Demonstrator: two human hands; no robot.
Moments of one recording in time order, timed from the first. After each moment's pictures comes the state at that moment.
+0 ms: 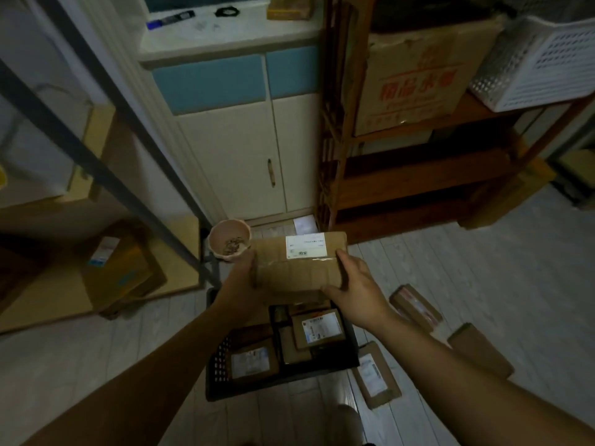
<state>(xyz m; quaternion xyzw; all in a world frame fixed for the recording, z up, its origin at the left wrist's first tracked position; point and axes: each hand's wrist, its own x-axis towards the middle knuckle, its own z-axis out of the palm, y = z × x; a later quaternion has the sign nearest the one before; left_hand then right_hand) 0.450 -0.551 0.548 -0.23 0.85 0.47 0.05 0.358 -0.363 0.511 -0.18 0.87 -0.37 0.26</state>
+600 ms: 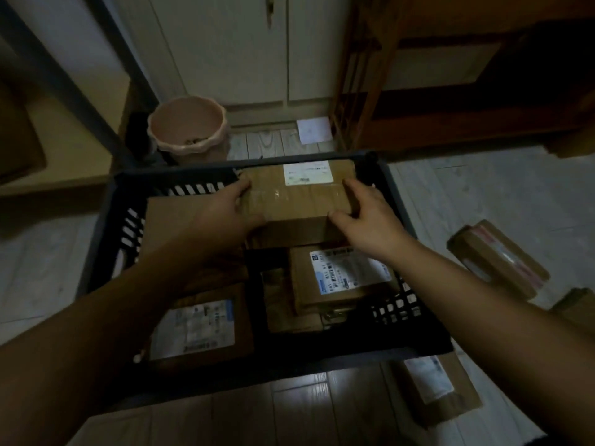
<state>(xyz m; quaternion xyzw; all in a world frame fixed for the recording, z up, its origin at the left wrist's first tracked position) 0.418 -0.613 0.082 -0.32 0.87 0.37 0.08 0.318 -0.418 0.067 -0.21 0.89 -0.35 0.21</state>
